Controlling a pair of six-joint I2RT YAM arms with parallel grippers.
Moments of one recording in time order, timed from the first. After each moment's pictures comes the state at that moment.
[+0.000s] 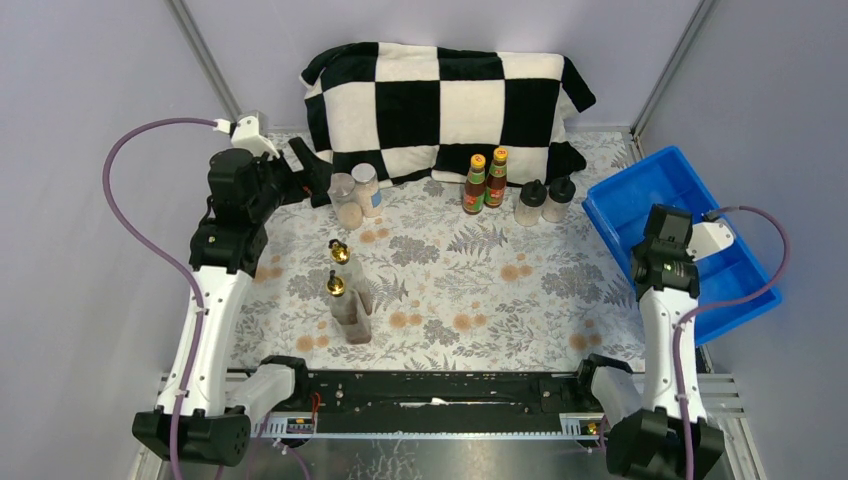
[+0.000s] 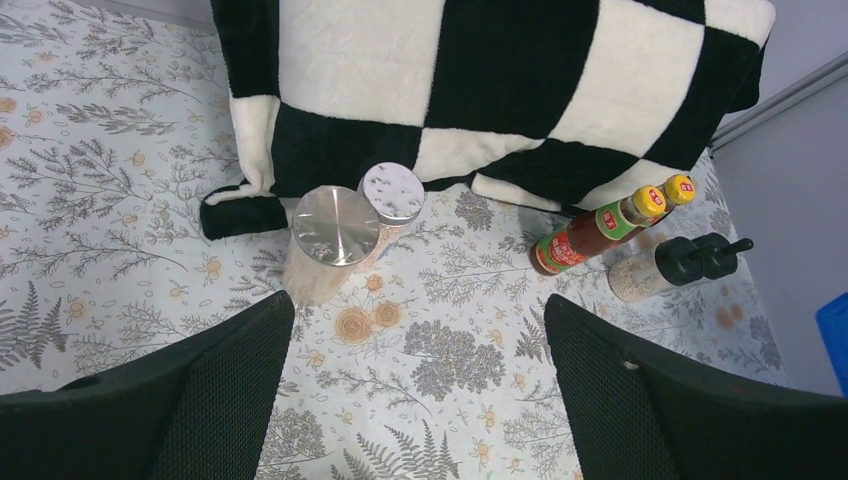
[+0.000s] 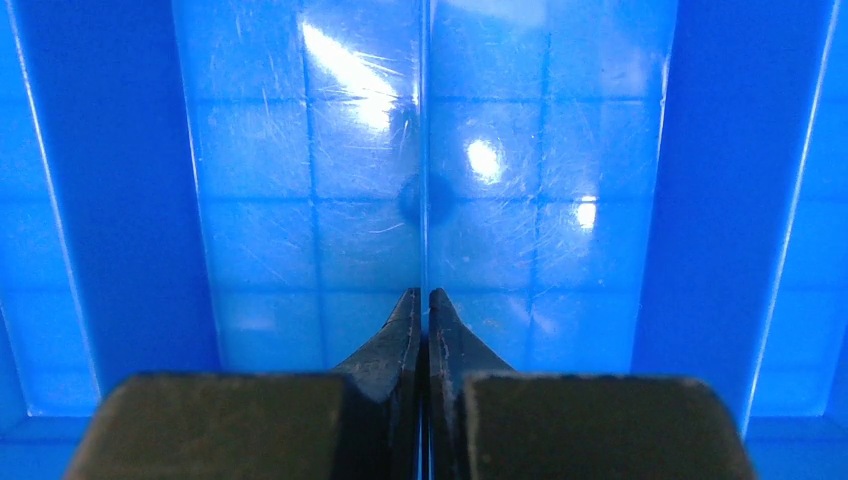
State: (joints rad) left arm -0.06 1.03 1.22 -0.47 0.14 -0.36; right arm -0.27 0.93 0.81 -0.65 0.48 0.73
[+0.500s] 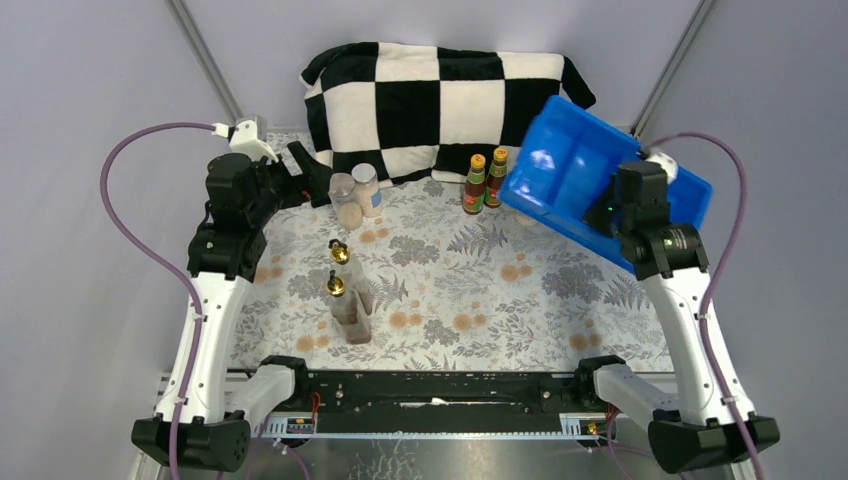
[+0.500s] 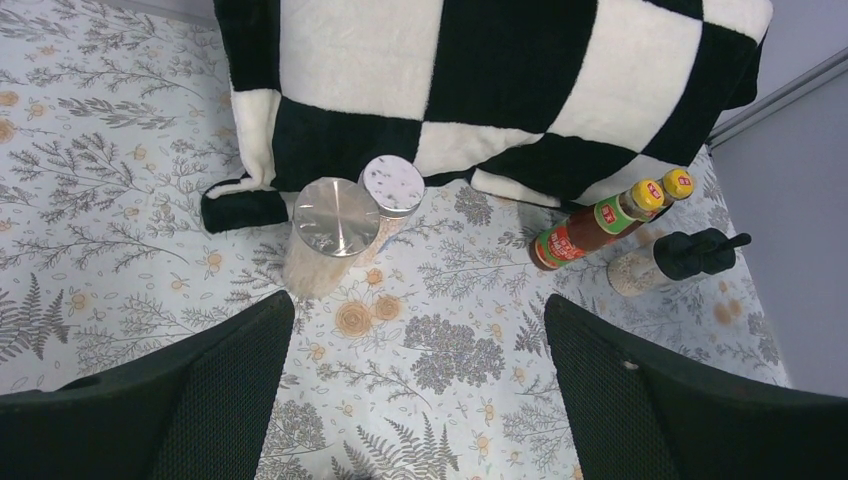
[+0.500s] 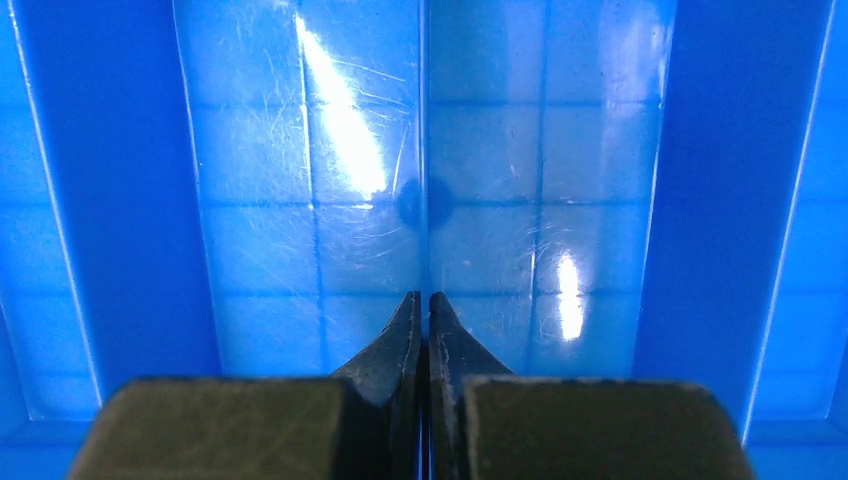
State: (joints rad) left arm -0.06 1.00 1.21 -0.49 0.15 -0.36; right arm 0.08 0.99 1.21 -0.87 0.25 0.58
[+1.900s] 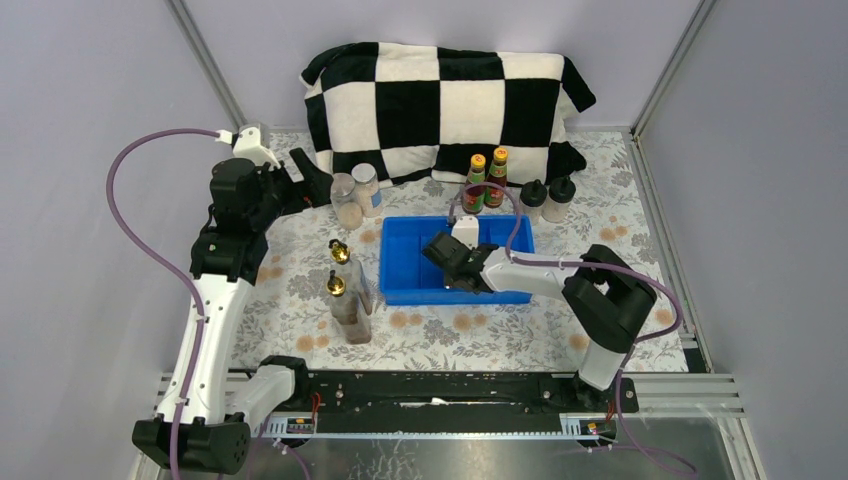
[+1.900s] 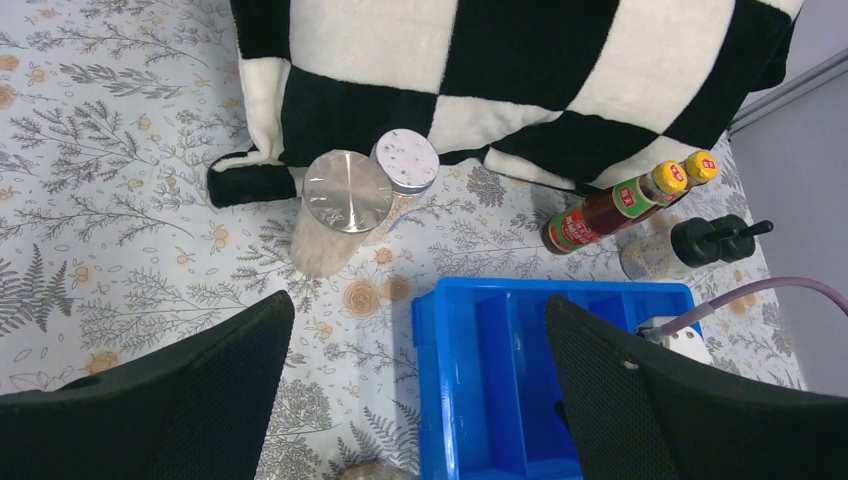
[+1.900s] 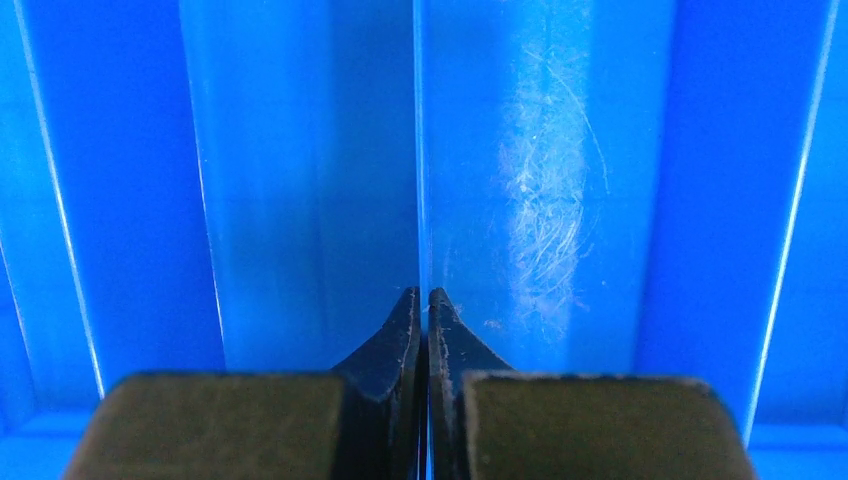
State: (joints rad) left arm -0.06 0.98 1.17 -0.50 0.14 -0.36; right arm 0.92 1.75 1.03 -0.40 0.47 0.81
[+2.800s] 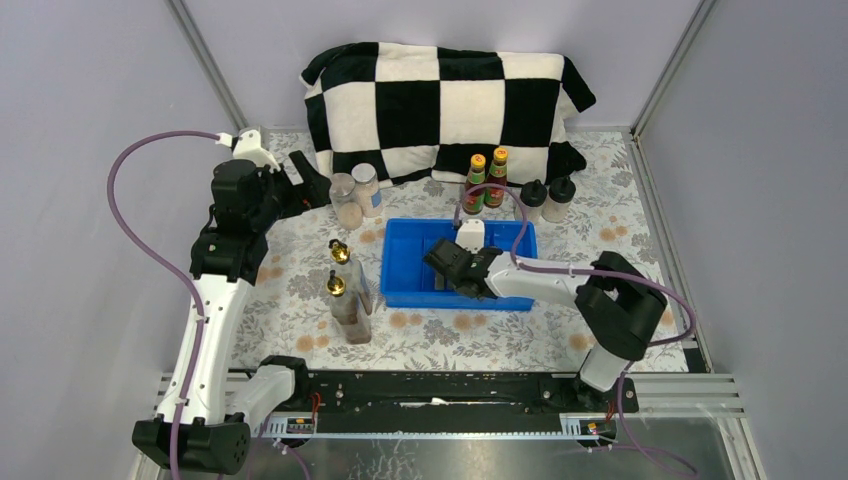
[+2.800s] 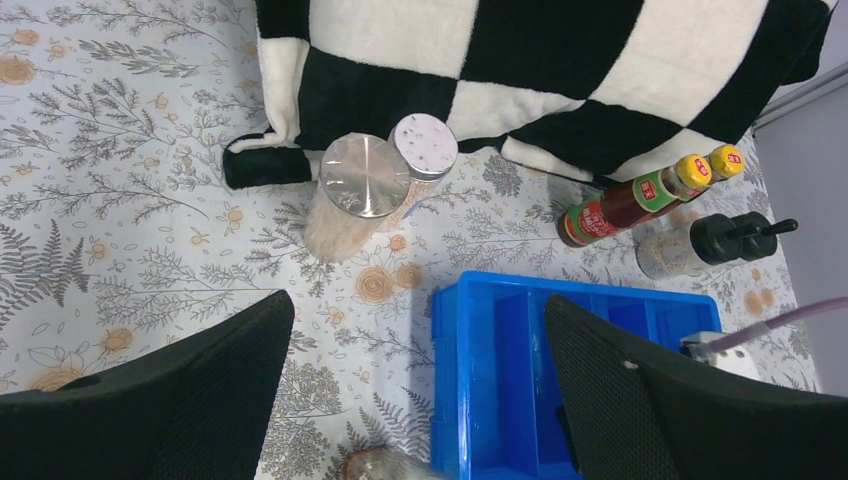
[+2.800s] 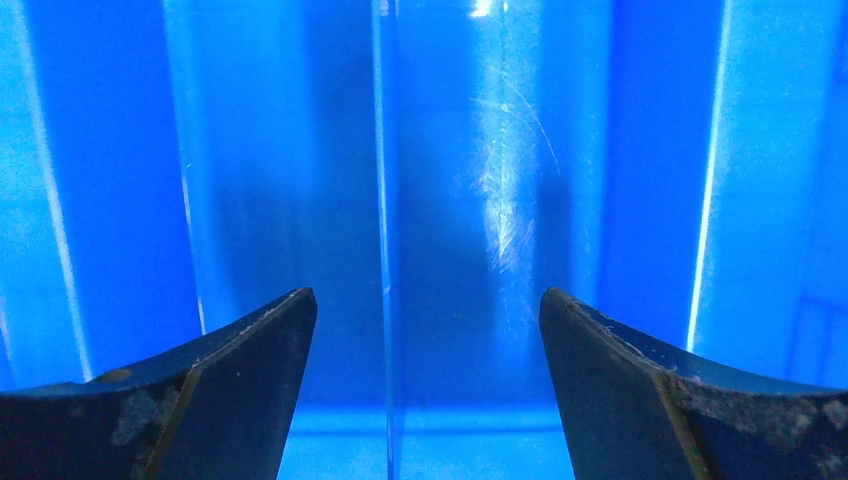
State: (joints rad) left arm -0.06 0.98 1.17 -0.54 0.11 -0.36; right arm 0.96 1.71 1.02 -0.47 0.56 0.89
